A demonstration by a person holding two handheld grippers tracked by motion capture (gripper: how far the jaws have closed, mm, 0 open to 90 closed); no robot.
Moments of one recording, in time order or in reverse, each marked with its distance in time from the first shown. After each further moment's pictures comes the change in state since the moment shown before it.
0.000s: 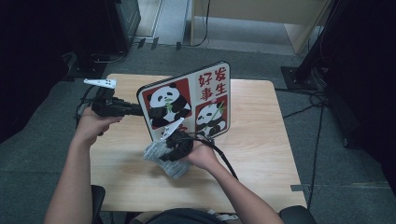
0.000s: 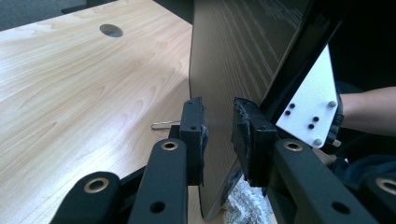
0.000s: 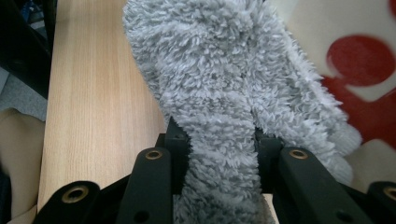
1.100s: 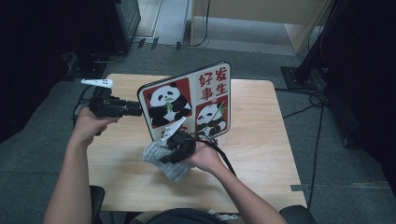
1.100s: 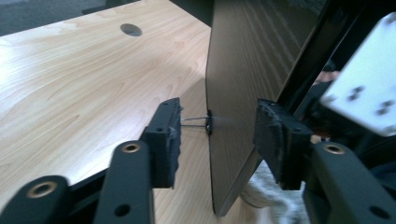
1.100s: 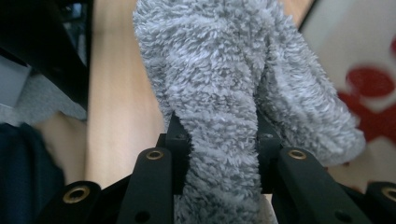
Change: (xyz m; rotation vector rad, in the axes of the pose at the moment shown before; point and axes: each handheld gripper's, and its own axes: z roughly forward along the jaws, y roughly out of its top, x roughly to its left) left arm 0.005 -0.005 -0.007 -0.009 0.065 -0.017; right arm 0.020 0.009 -0.026 -0.011 0.030 -0.003
